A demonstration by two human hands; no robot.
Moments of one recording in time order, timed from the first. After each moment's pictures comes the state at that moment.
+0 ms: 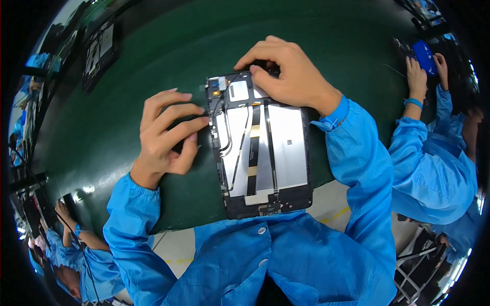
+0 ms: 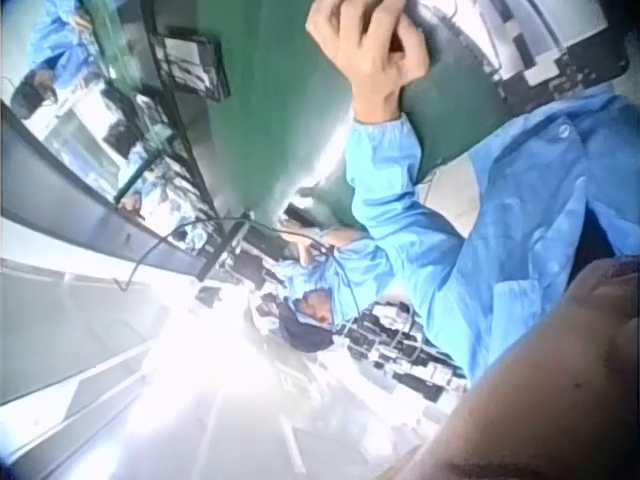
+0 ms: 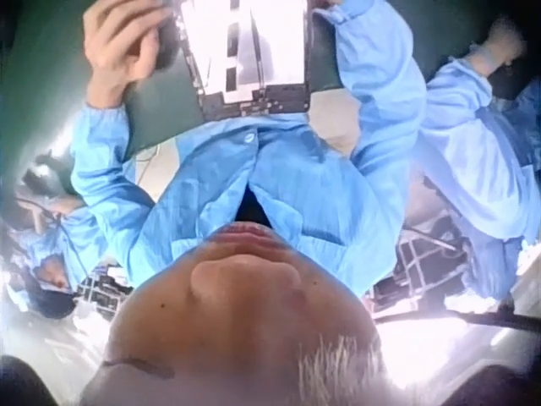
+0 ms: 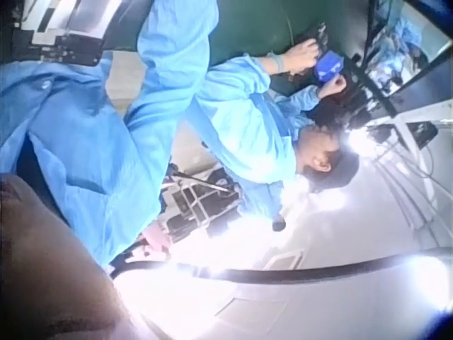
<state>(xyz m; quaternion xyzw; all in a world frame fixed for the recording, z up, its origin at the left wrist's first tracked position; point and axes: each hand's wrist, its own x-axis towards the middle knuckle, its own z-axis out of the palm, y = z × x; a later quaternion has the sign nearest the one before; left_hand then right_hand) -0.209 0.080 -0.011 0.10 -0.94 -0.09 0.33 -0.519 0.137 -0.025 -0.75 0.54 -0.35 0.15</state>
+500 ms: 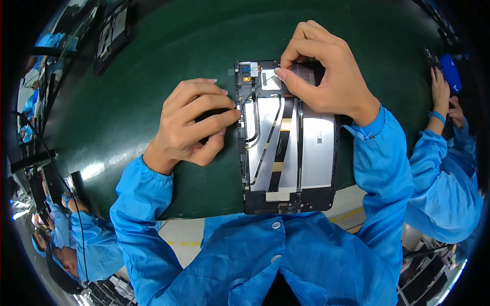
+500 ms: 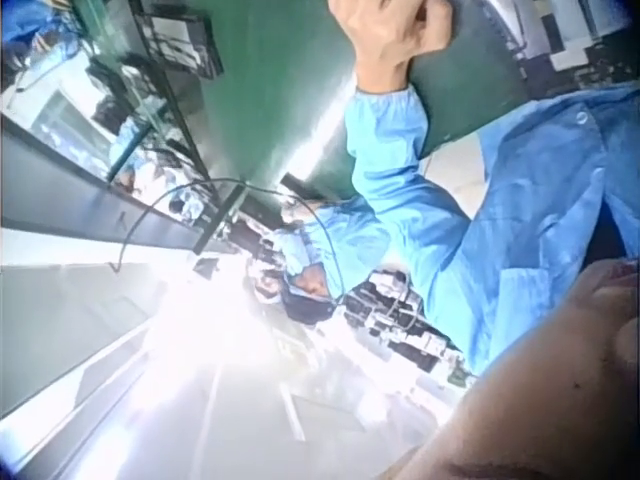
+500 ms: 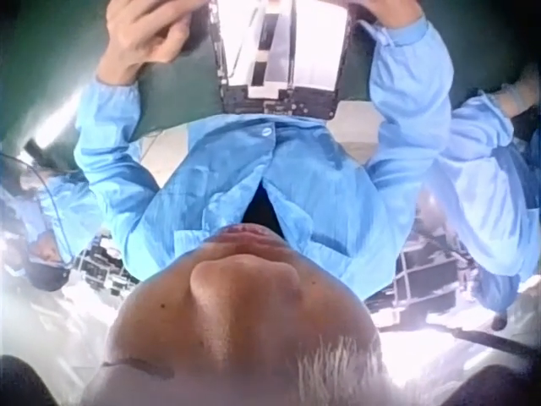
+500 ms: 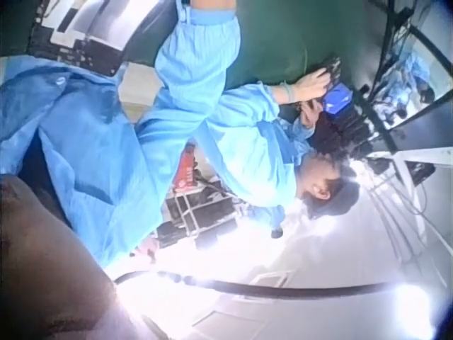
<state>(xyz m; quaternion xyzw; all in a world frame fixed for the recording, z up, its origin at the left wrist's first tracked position) -0.214 0.073 -0.023 0.03 -0.94 -0.12 0.33 -0.511 0.150 -0.001 -0.78 0.49 -0.38 0.10</state>
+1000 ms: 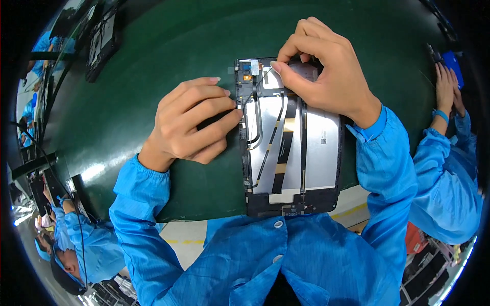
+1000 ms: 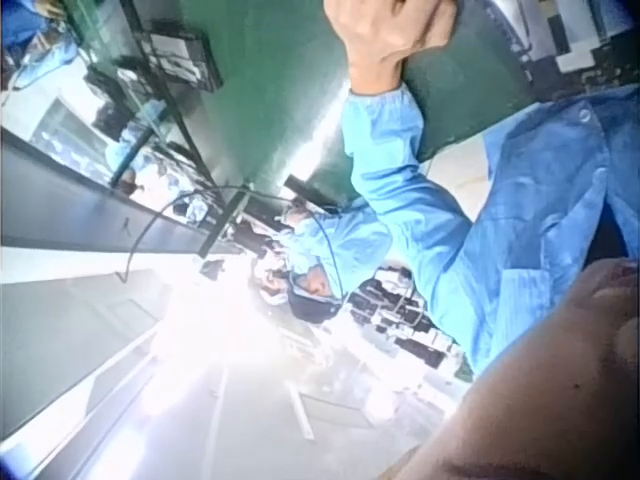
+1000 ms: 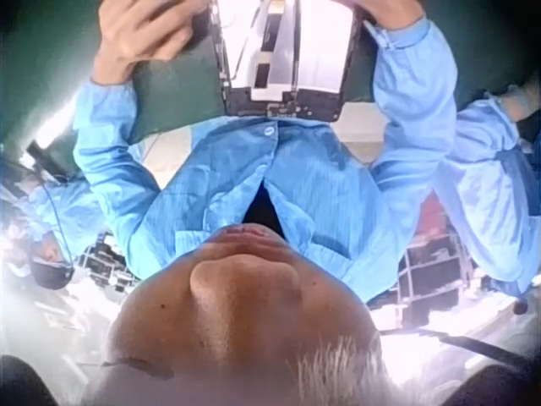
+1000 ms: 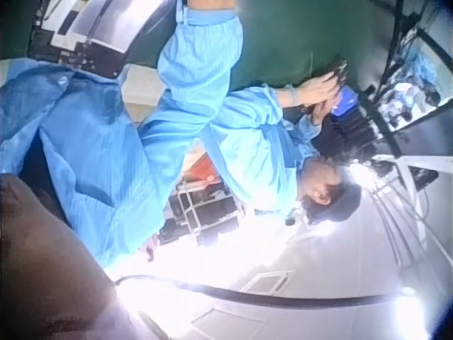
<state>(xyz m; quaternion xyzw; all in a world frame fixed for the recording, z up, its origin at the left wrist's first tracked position) -0.229 0.065 -0.020 -0.03 -0.95 -0.07 0.30 -0.511 0.152 -0.005 -0.76 0.52 -0.38 0.07</state>
